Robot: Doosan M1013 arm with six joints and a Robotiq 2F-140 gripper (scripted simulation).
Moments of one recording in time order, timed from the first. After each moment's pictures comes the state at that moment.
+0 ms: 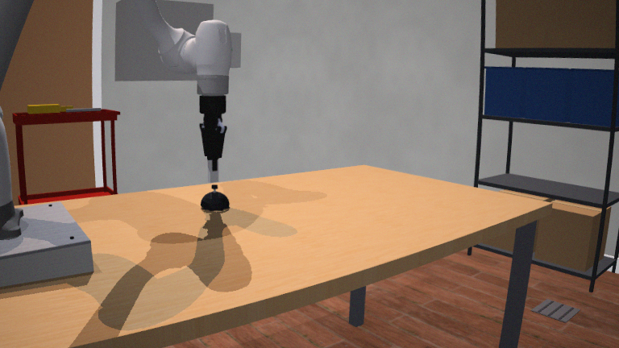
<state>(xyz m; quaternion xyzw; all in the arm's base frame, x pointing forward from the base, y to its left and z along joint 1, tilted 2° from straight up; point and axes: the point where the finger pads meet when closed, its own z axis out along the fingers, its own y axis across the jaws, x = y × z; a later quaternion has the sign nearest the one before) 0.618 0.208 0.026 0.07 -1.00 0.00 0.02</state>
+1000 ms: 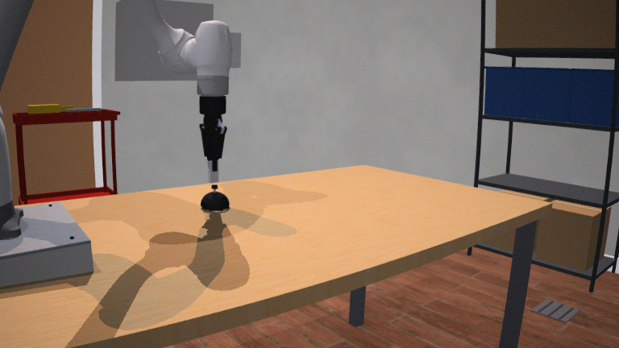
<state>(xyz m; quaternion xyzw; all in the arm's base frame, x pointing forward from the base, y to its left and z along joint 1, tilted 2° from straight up) 0.618 0.208 0.024 0.07 -1.00 0.00 0.02</state>
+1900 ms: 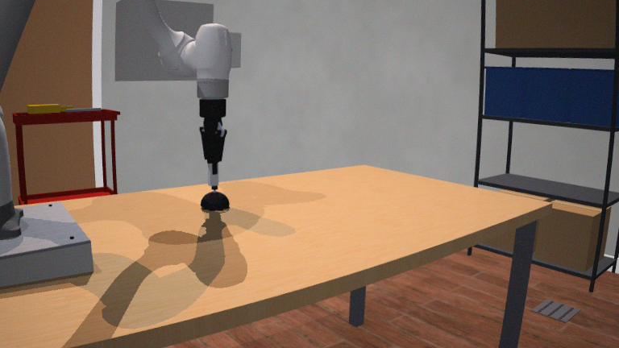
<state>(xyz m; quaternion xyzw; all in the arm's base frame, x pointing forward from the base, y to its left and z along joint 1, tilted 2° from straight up) 0.618 0.207 0.016 0.07 -1.00 0.00 0.02</state>
